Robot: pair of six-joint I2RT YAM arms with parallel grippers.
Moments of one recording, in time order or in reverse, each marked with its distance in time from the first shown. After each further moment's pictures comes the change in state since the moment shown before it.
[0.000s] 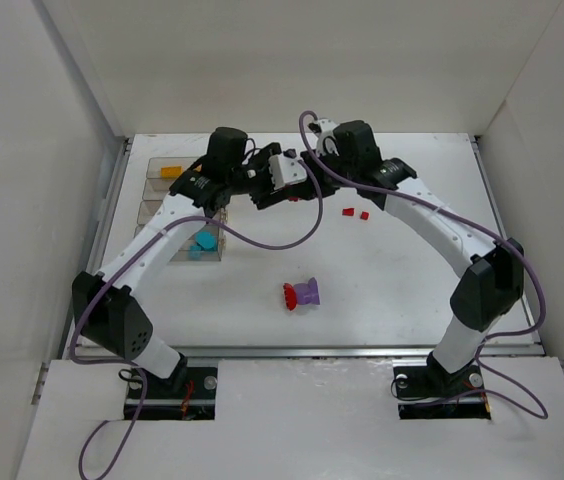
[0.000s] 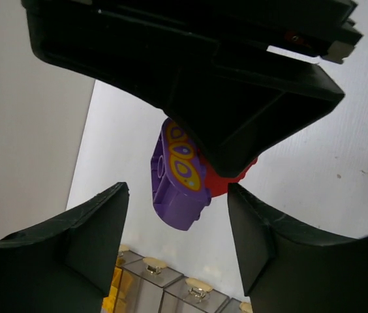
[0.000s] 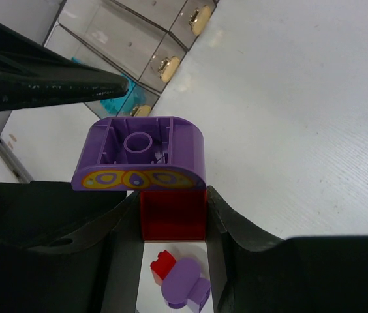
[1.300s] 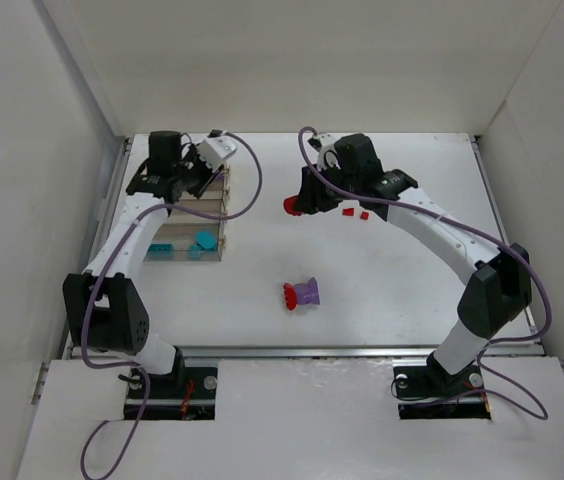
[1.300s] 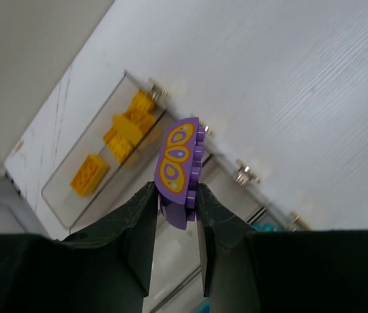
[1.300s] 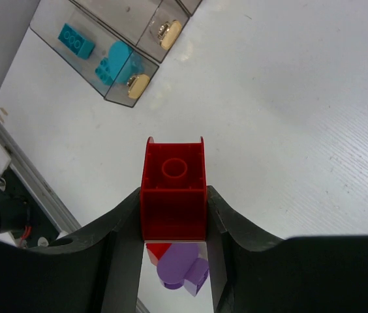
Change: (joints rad) left arm 0.314 -0.003 -0.117 0.060 -0.156 -0.166; right arm 0.013 -0.058 -0.128 0.018 -0.022 -0.024
